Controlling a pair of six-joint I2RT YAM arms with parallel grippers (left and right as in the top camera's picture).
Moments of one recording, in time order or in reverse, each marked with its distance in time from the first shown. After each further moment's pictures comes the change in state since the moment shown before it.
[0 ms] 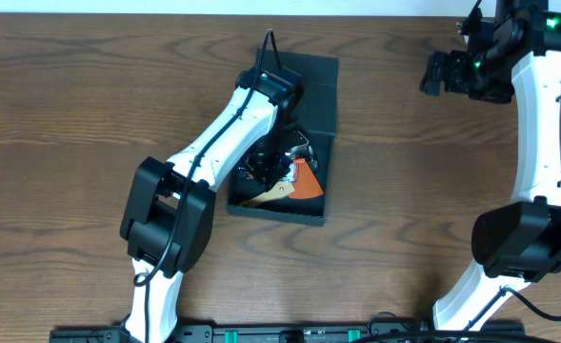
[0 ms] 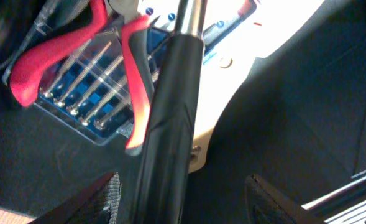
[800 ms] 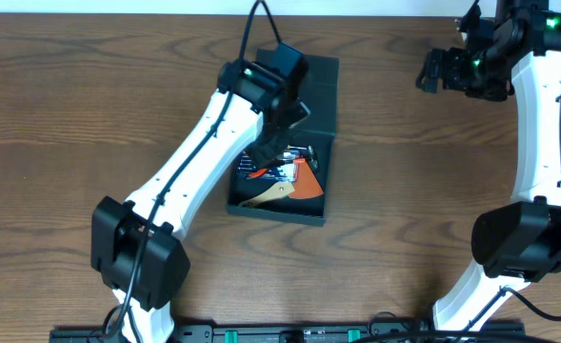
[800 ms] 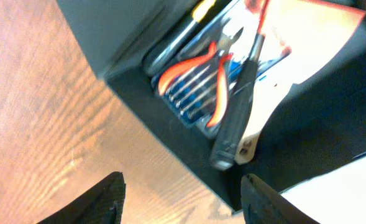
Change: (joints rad) left arm -0.040 -0.193 0.050 0.079 -0.192 -0.034; right arm 0.005 0.000 0.000 0.023 -0.057 0.000
